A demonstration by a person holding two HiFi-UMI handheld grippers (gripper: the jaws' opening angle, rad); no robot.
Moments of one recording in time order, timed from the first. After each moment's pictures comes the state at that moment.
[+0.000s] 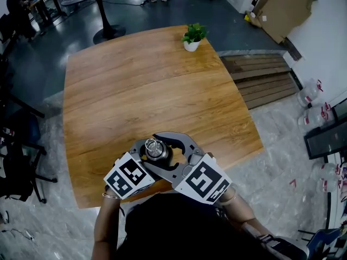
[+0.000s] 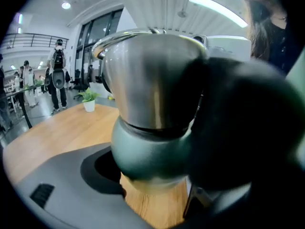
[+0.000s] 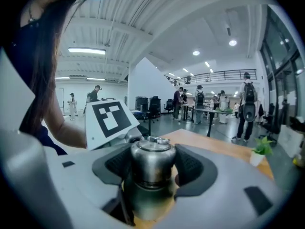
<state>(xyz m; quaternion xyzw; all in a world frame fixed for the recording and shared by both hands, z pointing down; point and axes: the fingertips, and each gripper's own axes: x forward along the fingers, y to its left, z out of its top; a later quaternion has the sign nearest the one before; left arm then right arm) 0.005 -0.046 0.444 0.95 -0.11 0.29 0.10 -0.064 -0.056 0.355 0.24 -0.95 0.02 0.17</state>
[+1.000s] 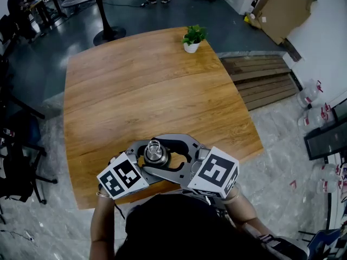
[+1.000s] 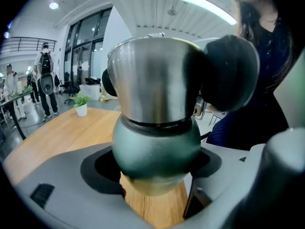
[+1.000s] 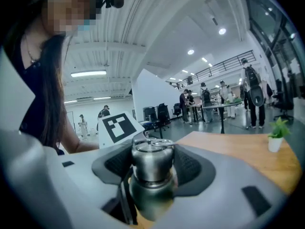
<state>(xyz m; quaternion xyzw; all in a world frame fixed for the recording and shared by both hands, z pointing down) -0.003 -0.037 0.430 0.95 -0.07 0.30 0.07 -0.062 -0.047 0.333 0.19 -0.97 0.10 0.10</state>
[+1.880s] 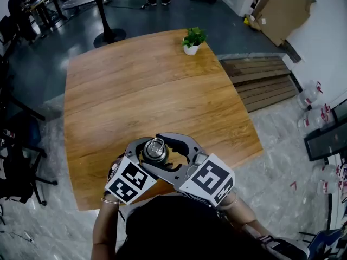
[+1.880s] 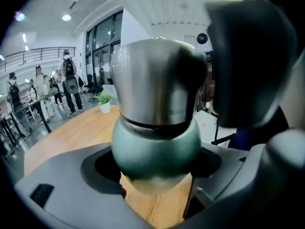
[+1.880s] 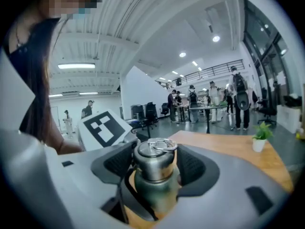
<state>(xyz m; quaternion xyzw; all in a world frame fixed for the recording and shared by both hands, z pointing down) -0.012 -0.064 0.436 0.92 -0.19 0.32 0.06 -0.058 -0.058 0.337 0.27 -0.95 0.09 0.11</state>
